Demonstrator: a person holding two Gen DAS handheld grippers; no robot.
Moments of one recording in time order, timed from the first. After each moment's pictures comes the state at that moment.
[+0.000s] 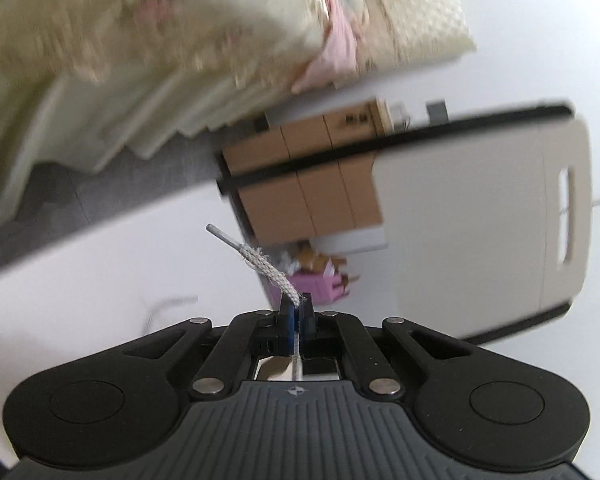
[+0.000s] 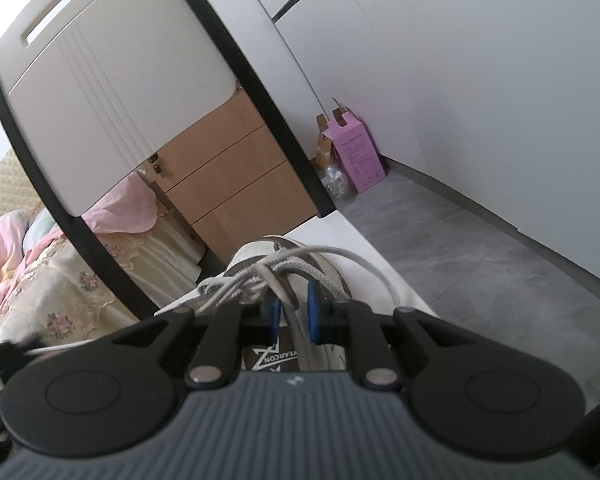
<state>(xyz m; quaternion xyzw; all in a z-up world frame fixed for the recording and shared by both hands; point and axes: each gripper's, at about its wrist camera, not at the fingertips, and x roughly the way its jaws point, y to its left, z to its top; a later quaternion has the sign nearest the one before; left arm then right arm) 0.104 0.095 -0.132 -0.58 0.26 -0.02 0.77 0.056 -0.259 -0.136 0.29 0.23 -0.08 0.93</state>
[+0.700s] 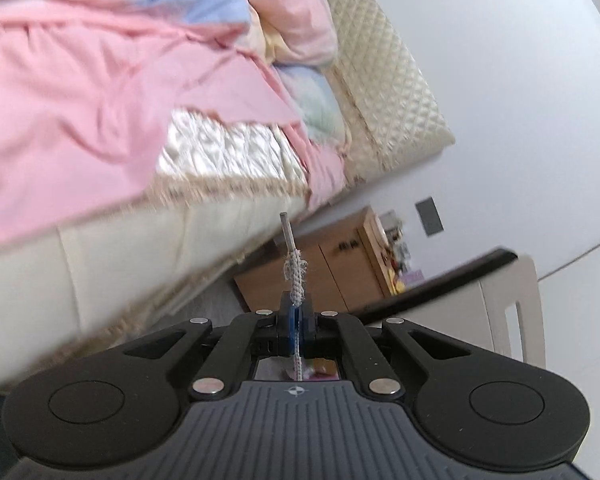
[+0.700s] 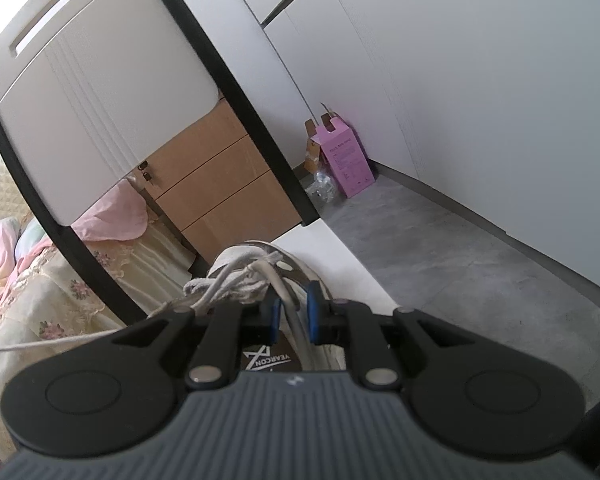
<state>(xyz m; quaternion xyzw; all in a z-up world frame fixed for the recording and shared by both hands) 0.054 0.231 -0.004 -0.52 0.18 0.07 0.83 0.051 -0.268 -0.135 0.29 0.23 -0.09 0.93</state>
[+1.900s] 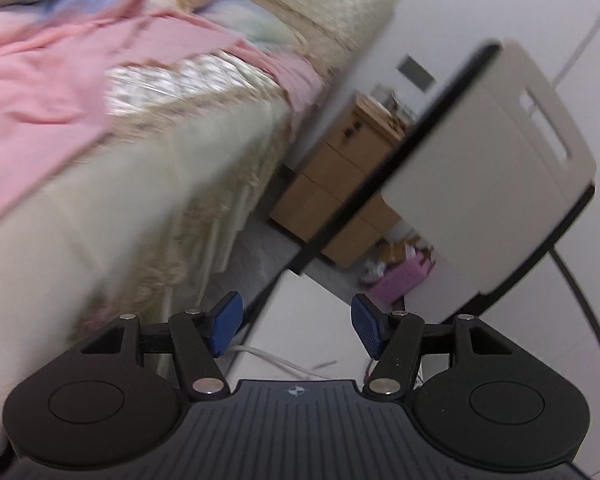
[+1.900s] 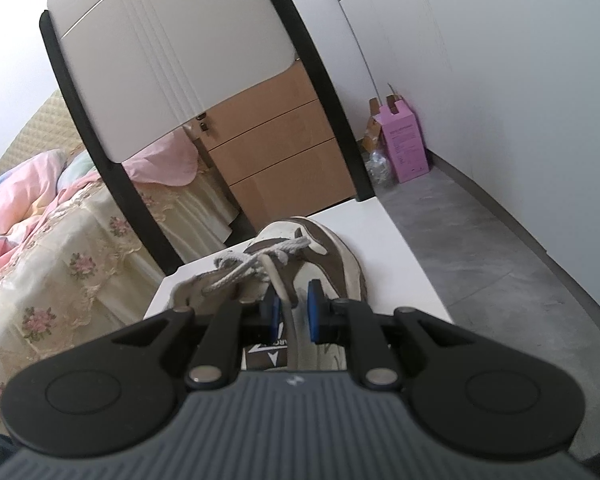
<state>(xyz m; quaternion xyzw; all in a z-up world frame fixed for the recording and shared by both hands) 0.059 0.140 -0.039 -0.28 0.31 -0.01 0.91 0.053 -0.258 -0.130 0.22 0.26 0.01 0.94</state>
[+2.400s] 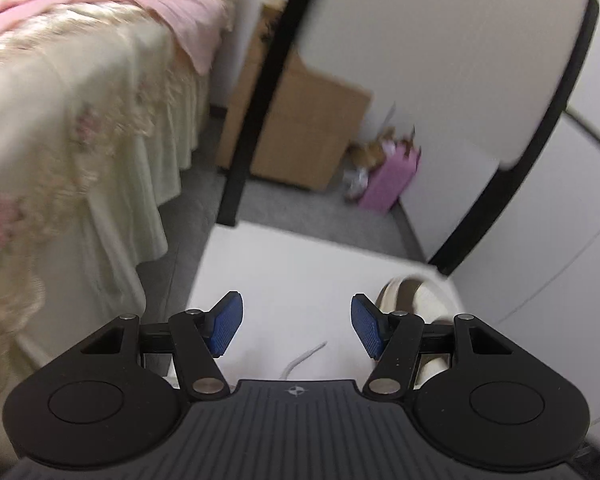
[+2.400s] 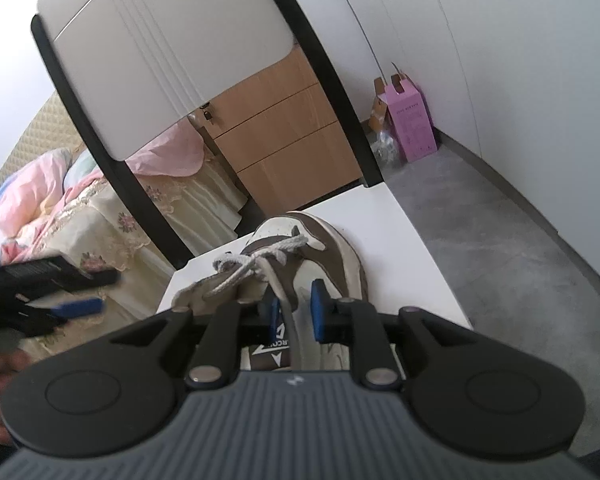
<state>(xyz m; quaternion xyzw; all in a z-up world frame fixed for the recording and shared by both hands) 0.187 0.042 -0.128 -0.11 0.39 -0.10 0.91 0.062 -0.266 -0.127 0.25 0.29 0.03 0.92</state>
